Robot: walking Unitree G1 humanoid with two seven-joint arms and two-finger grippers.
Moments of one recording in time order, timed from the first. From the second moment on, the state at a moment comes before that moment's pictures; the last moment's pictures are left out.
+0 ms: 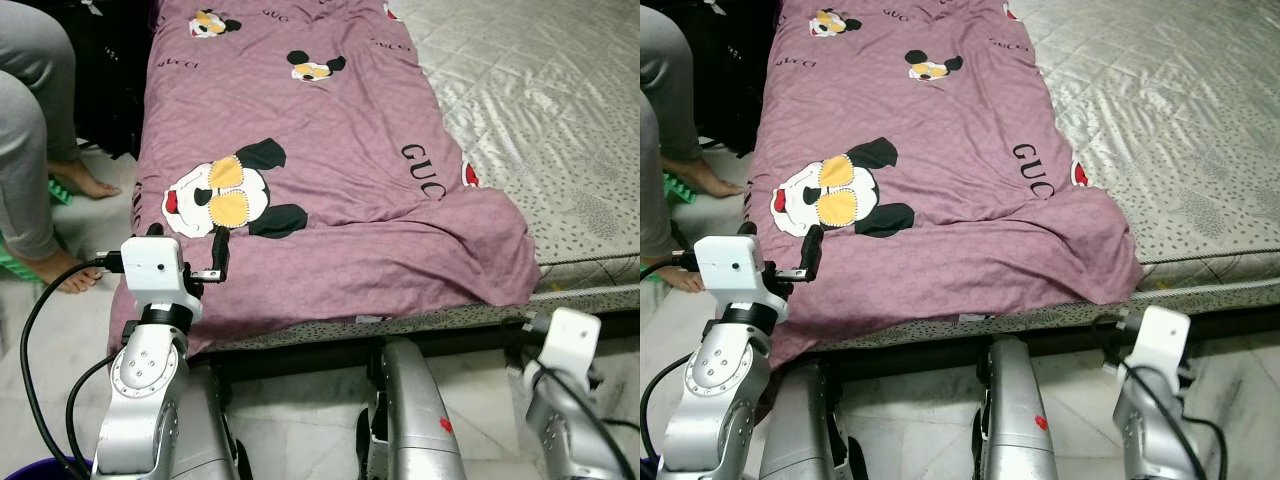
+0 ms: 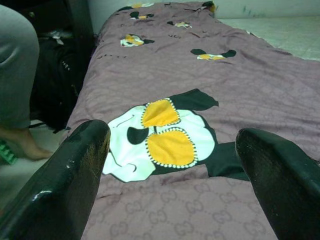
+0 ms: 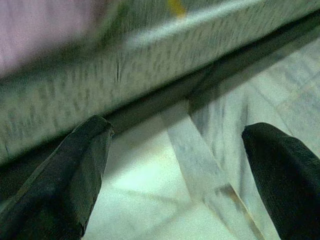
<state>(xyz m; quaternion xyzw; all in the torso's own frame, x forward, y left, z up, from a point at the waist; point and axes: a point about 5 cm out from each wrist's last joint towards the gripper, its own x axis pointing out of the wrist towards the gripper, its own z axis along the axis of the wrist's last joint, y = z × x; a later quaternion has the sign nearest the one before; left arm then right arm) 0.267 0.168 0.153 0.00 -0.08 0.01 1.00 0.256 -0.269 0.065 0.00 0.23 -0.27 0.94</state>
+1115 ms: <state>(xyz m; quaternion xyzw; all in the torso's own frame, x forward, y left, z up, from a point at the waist) 0.265 0.172 0.152 0.00 -0.07 0.01 1.00 0.349 -0.212 0.098 0.00 0.14 -0.15 0.98</state>
